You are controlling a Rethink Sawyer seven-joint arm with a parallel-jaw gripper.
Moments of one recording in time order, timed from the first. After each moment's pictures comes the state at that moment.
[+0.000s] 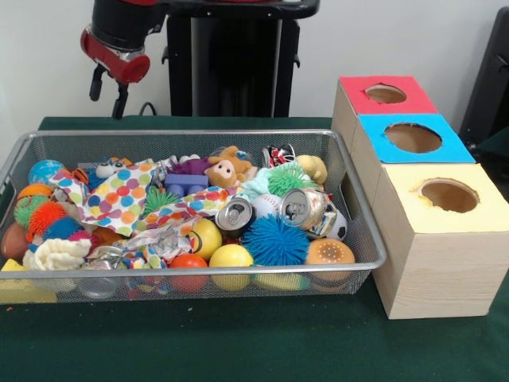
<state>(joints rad) -0.40 -0.60 -0.37 1.97 -0.05 0.08 1.88</state>
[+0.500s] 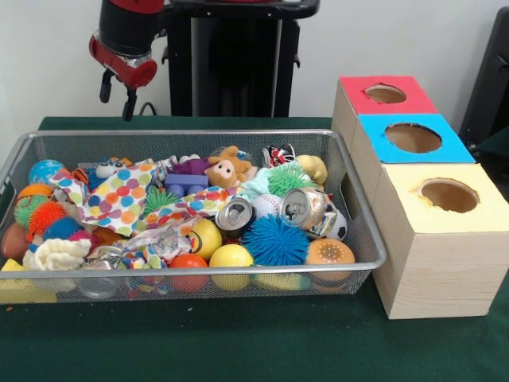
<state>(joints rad) -0.40 -0.57 -0.36 1.97 -0.05 0.13 1.88</state>
